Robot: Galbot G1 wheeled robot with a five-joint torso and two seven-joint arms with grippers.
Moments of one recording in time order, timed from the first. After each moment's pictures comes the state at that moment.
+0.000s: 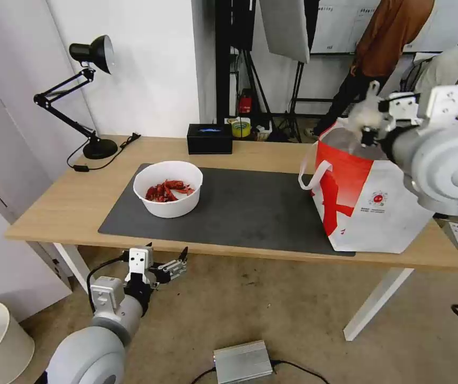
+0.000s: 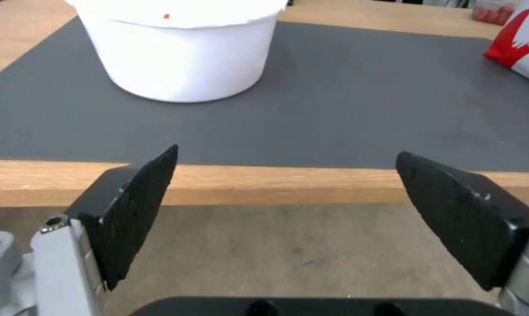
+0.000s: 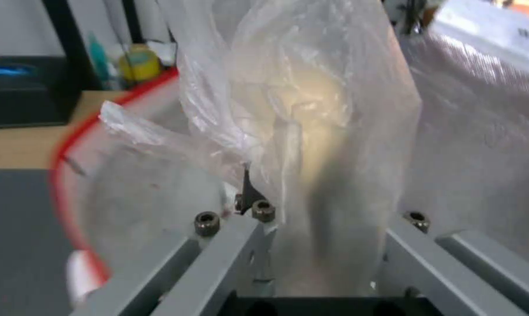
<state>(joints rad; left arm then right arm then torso) 1.50 -0.95 -0.34 -2.36 -0.65 0.40 -0.40 -0.28 0.46 -0.05 2.09 1.69 -0.64 1.10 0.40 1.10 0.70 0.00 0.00</state>
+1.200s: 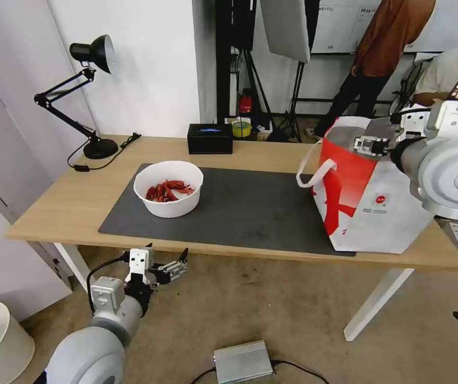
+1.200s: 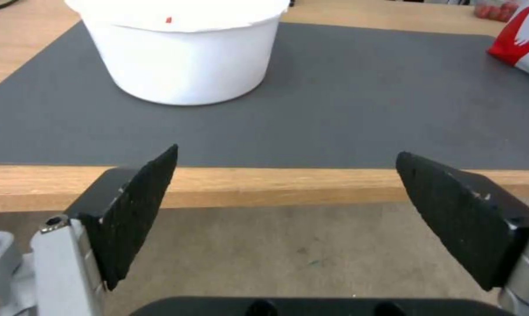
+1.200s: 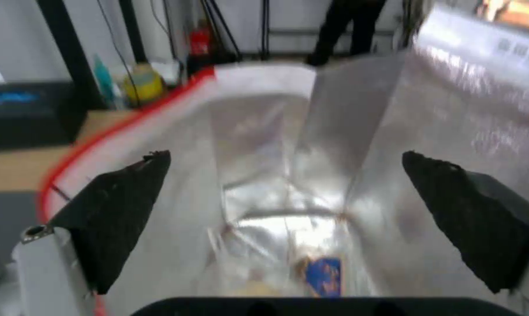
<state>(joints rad) 1.50 -0.94 -0.34 -2.36 -0.65 0.41 -0.40 -0.35 0.45 0.03 2.11 1.64 -0.60 1.06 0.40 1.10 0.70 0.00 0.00</state>
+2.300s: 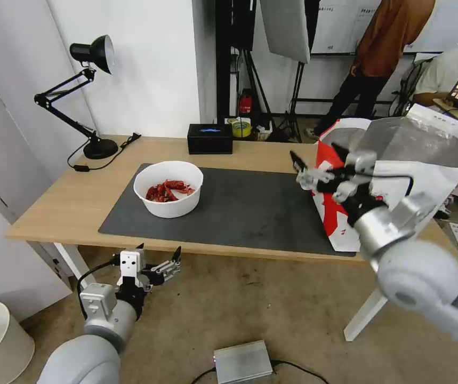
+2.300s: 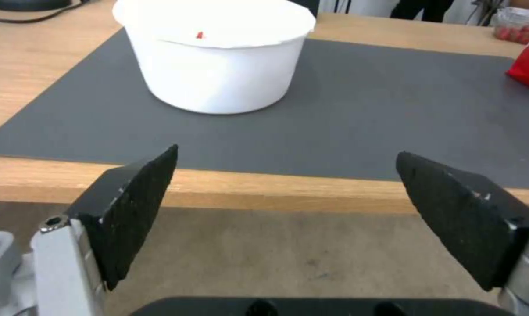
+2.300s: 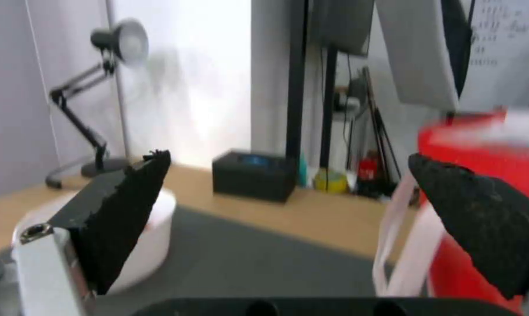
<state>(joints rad) 1.58 -0.99 -0.40 -2.40 -0.61 0.38 -0.40 -1.00 0.50 0.08 2.29 0.90 0.02 0.48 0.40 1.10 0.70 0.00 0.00</state>
